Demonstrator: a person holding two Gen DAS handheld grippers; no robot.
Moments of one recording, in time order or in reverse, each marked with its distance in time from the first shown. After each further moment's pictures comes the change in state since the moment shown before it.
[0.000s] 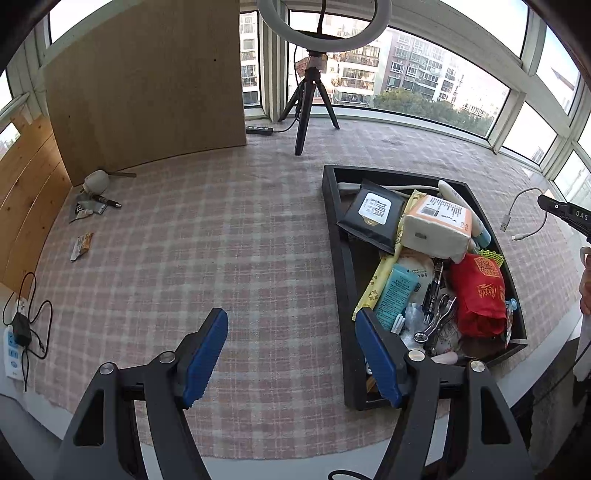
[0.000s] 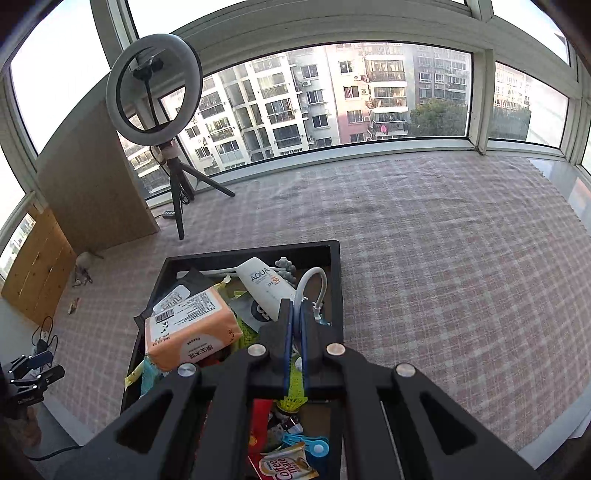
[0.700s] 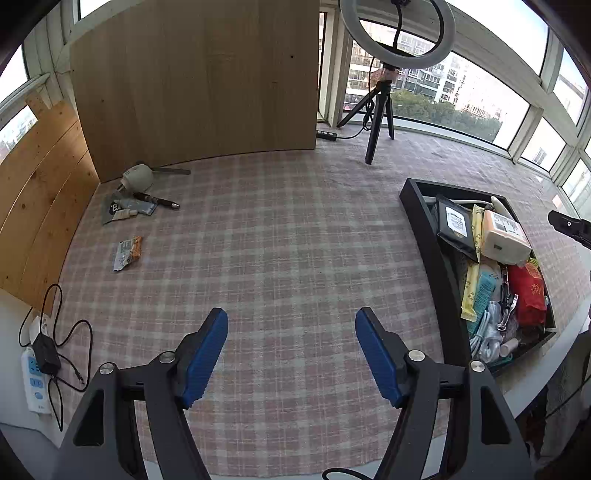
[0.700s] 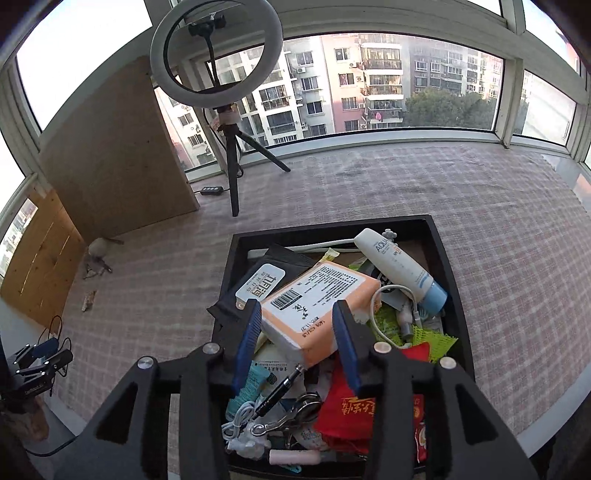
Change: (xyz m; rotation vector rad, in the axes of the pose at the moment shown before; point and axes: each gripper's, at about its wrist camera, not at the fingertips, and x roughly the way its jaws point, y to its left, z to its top) left arm 0.008 0.150 0.014 0.004 -0.007 0.019; right arm 0.014 0.163 -0.022 0.017 0.056 -0.039
